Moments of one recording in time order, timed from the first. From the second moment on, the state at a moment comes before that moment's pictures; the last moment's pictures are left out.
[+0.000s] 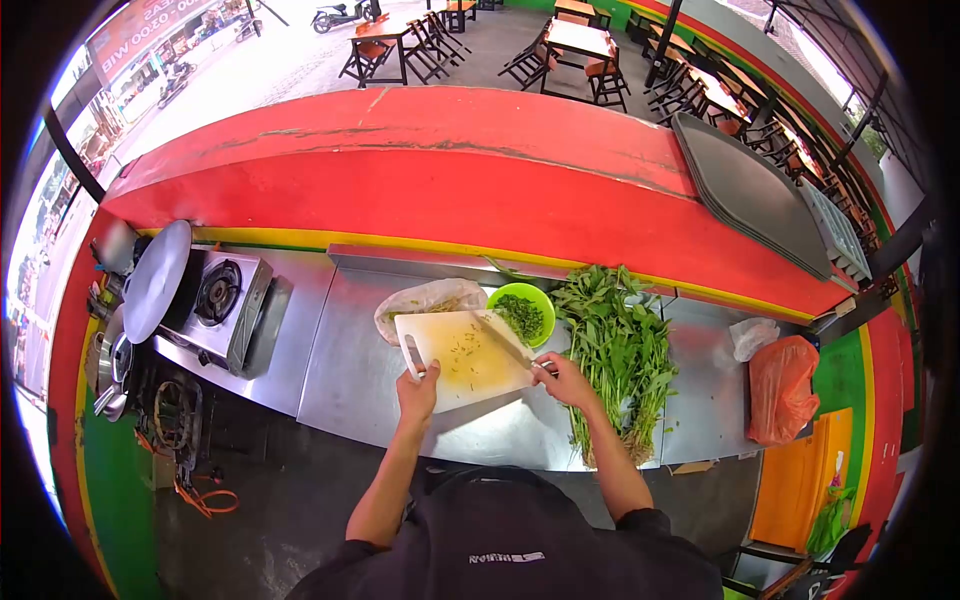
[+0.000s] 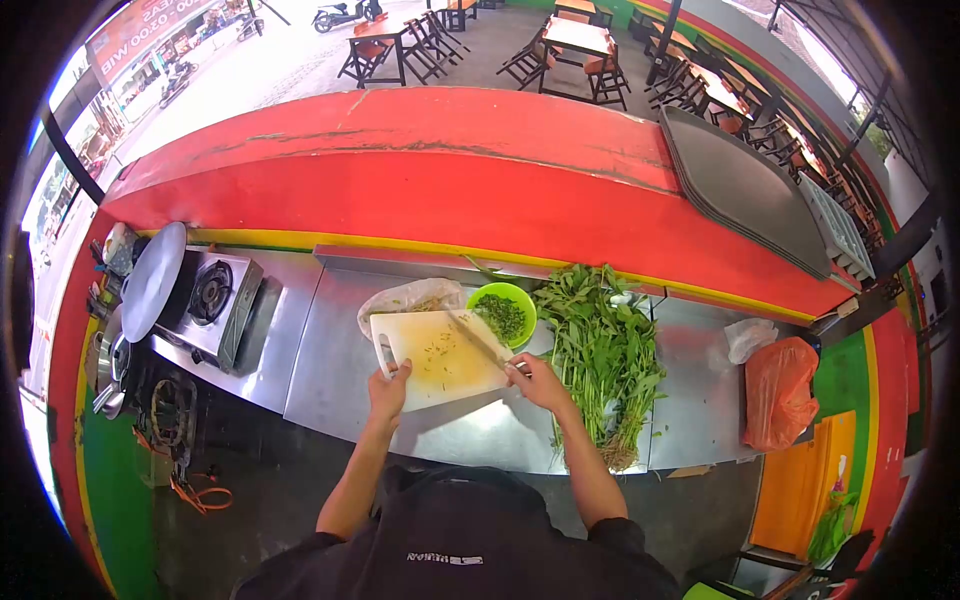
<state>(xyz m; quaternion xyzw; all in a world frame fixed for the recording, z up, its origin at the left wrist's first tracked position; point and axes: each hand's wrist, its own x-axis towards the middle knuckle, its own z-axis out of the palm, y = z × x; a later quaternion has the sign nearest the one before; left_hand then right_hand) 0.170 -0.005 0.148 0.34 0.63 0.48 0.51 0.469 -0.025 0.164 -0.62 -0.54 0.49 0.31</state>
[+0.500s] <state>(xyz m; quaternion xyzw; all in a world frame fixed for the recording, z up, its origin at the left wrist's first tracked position) 0.172 -0.009 0.160 0.36 0.63 0.47 0.50 0.471 -0.022 0.150 -0.59 -0.62 0.44 0.27</state>
